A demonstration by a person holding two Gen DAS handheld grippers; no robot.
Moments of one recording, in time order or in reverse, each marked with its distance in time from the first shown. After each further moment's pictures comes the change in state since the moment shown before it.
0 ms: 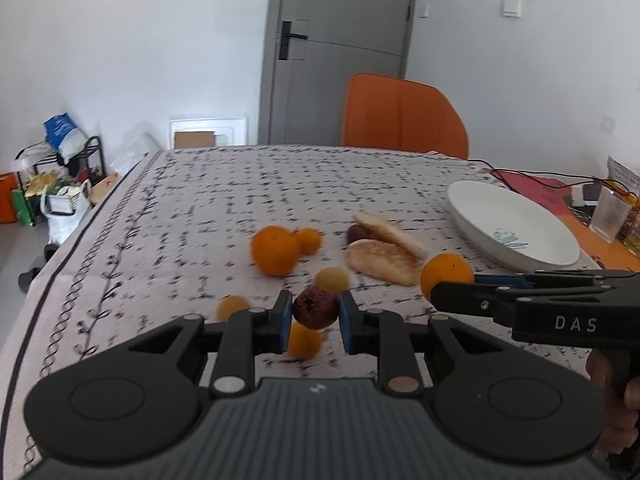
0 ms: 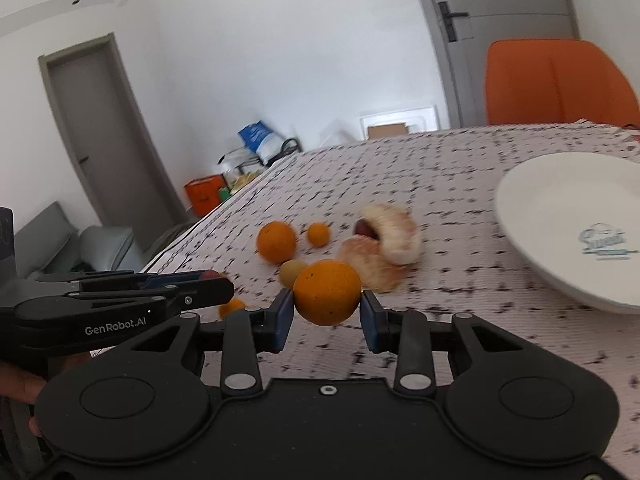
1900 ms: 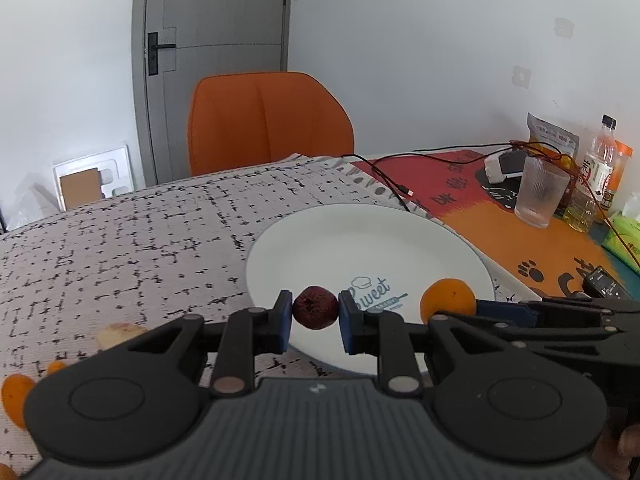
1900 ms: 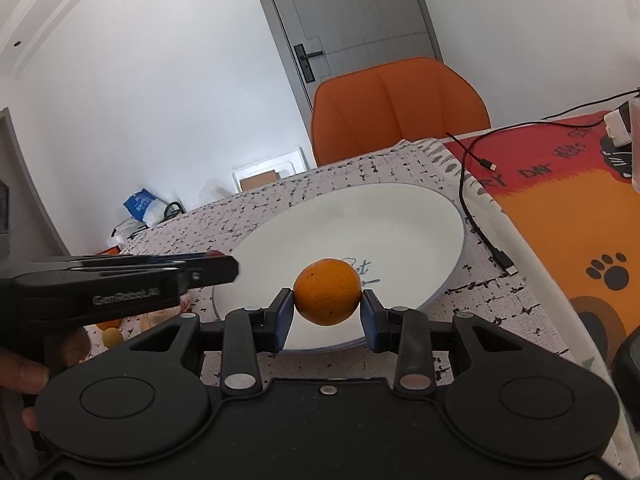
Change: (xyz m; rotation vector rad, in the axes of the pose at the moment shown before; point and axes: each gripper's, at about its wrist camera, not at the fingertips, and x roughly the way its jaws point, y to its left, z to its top) left arm 0.101 -0.149 0.059 0.200 0.016 -0.235; right arm -0.063 -0.125 -0.002 0.182 -0.144 -0.295
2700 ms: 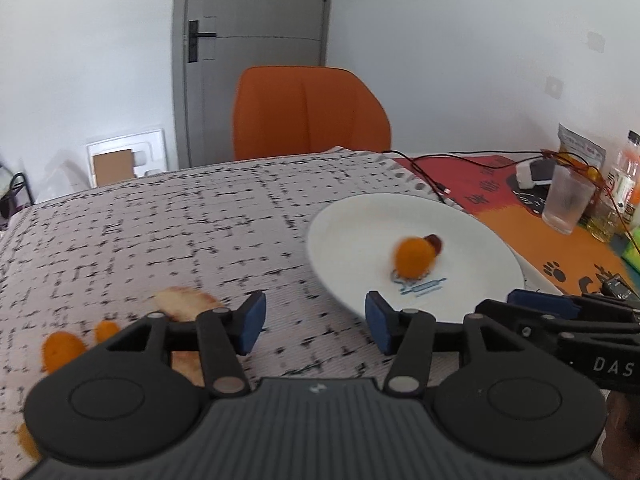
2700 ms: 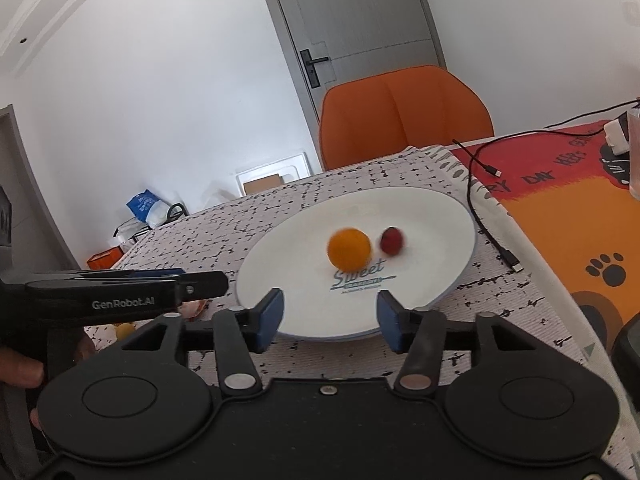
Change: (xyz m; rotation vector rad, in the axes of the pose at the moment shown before) left arm -0.030 0.031 -0.017 -0.081 0.003 0.091; right arm -0.010 0.014 -0.004 -0.018 -0.017 0.000
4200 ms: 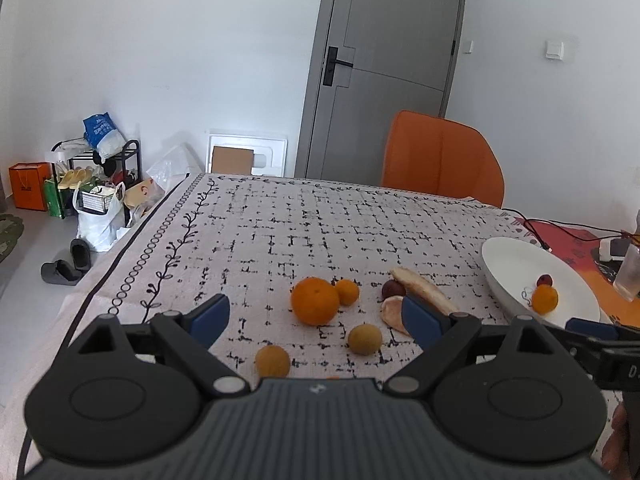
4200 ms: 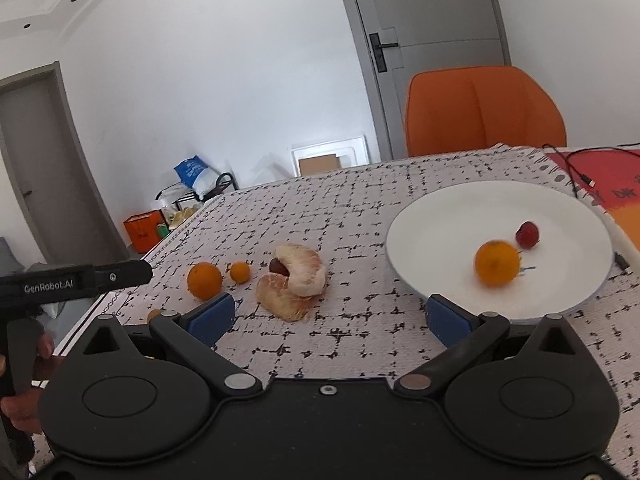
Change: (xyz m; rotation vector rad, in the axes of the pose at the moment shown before) left arm -0.105 0.115 -0.046 -0.233 -0.101 0.238; right arm 0.015 0.100 -0.012 -0.111 0.059 0.111
